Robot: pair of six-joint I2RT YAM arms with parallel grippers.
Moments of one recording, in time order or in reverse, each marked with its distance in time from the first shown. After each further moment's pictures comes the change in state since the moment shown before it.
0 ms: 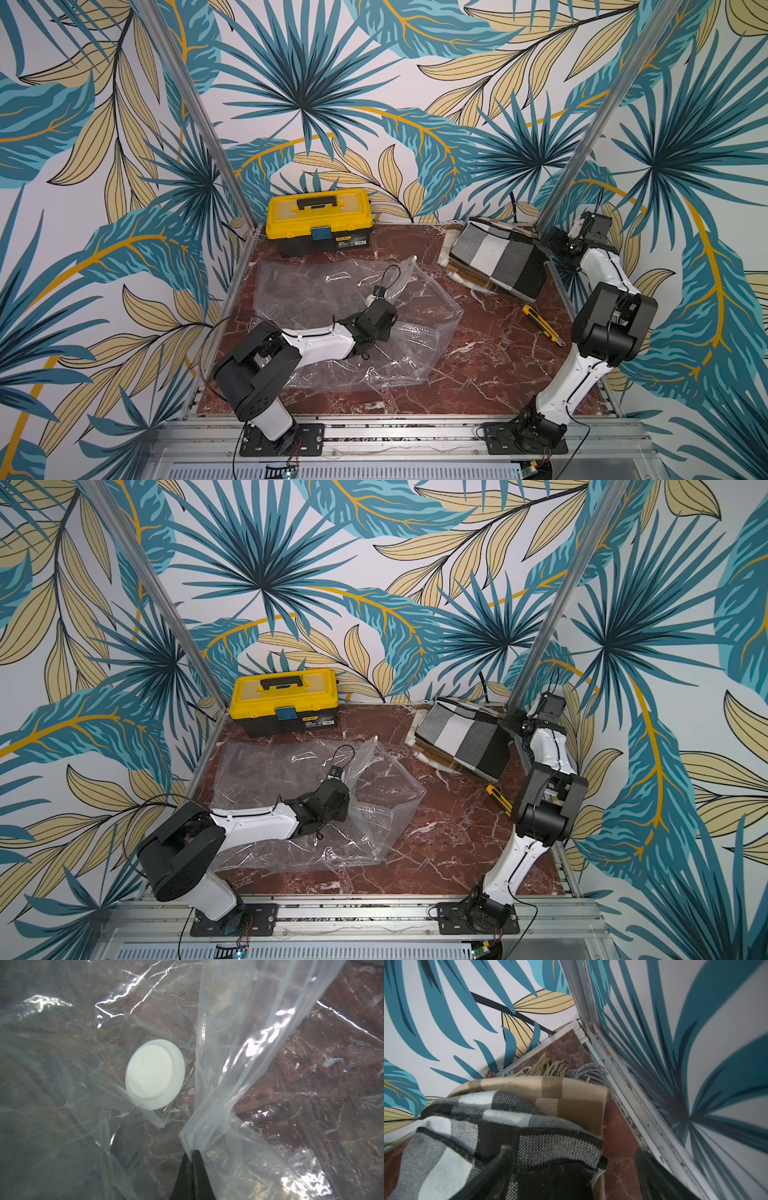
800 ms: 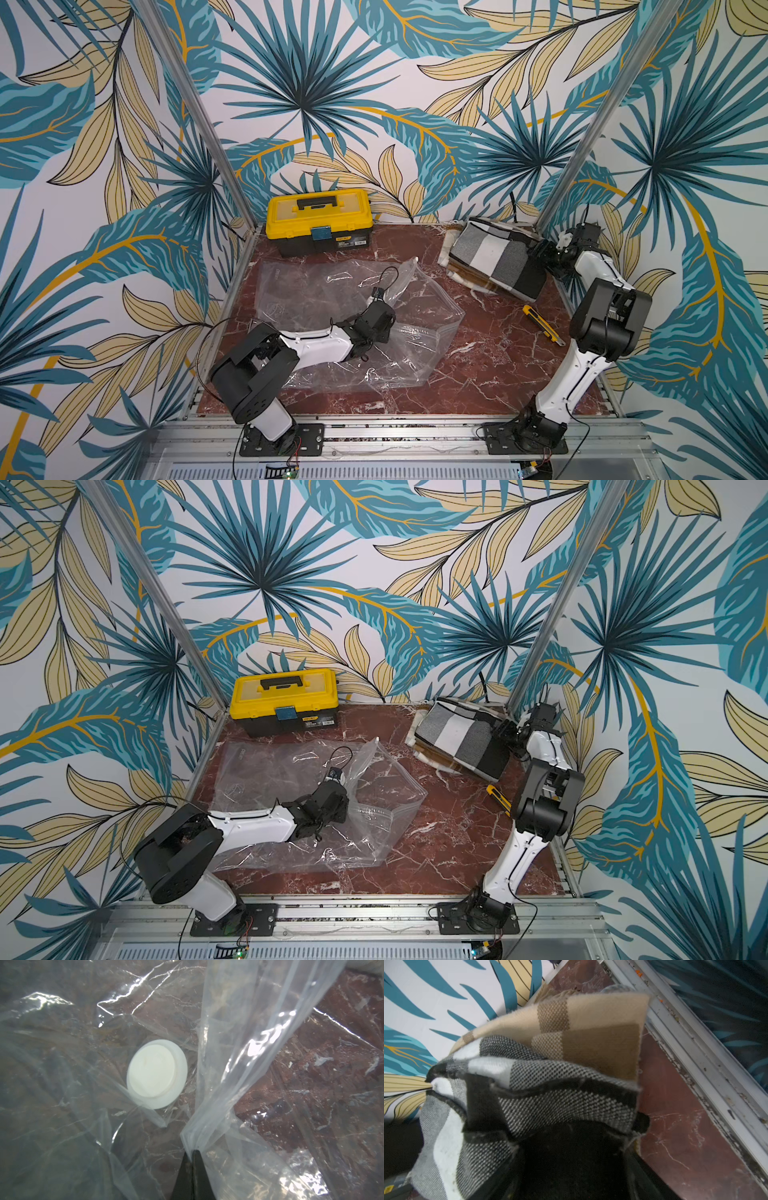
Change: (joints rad) left arm 0.000 -0.018 -0.037 0.046 0.015 -0.001; right arm 0.004 0.076 0.008 -0.135 -0.194 0.101
